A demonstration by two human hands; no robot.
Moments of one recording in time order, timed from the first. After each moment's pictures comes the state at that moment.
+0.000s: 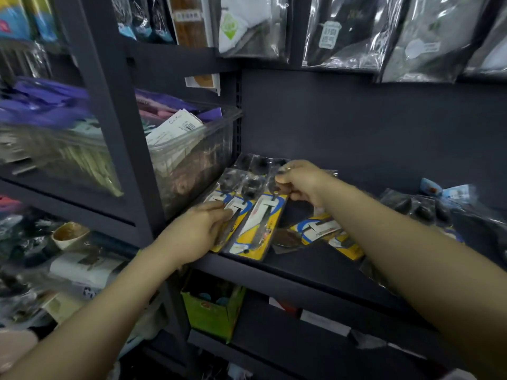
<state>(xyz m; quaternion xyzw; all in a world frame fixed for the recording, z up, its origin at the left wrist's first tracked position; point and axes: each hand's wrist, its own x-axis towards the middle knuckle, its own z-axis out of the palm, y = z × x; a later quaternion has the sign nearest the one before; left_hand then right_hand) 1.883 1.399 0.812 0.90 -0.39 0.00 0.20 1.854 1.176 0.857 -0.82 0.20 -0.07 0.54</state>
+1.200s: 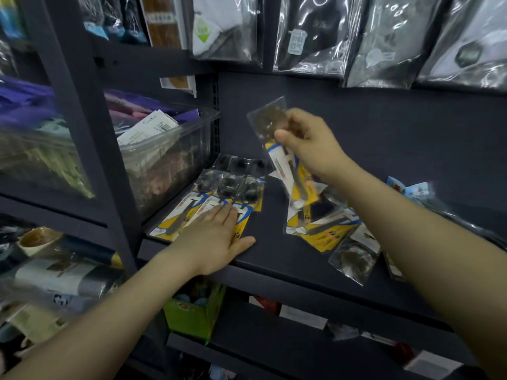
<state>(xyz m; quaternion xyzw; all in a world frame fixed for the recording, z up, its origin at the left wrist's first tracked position) 1.841 1.354 0.814 0.90 -0.43 -0.03 0.02 1.812 1.153 0.909 -0.87 -0.03 -0.33 0.37</state>
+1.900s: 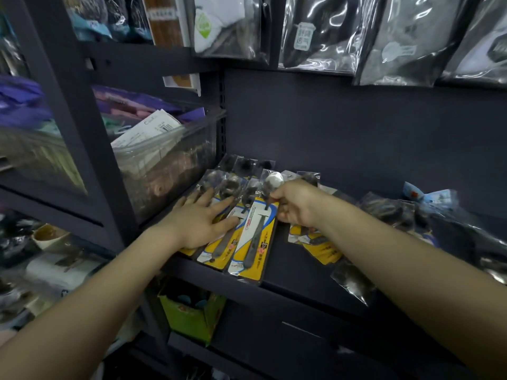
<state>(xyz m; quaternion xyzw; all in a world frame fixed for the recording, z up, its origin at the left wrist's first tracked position) 1.897 1.350 0.816 0.94 -0.34 -0.07 0.03 1.822 1.169 0.853 -0.68 0.29 0.02 0.67</state>
